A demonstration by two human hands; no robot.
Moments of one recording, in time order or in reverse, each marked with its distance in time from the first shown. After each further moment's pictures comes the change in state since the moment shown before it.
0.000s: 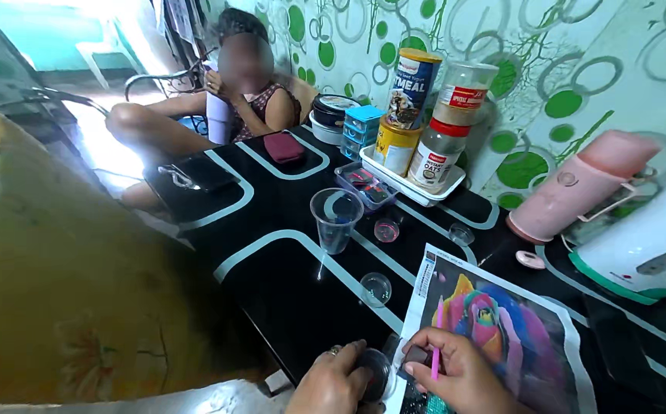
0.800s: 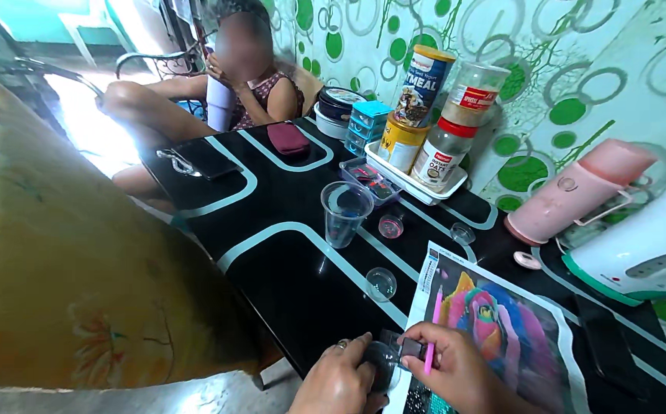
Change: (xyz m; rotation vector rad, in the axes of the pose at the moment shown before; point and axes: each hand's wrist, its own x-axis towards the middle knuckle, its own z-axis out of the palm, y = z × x) left_hand -0.004 -0.007 0.008 0.039 0.074 0.056; right_hand 0.008 -0.002 0.011 -0.310 -0.007 -0.044
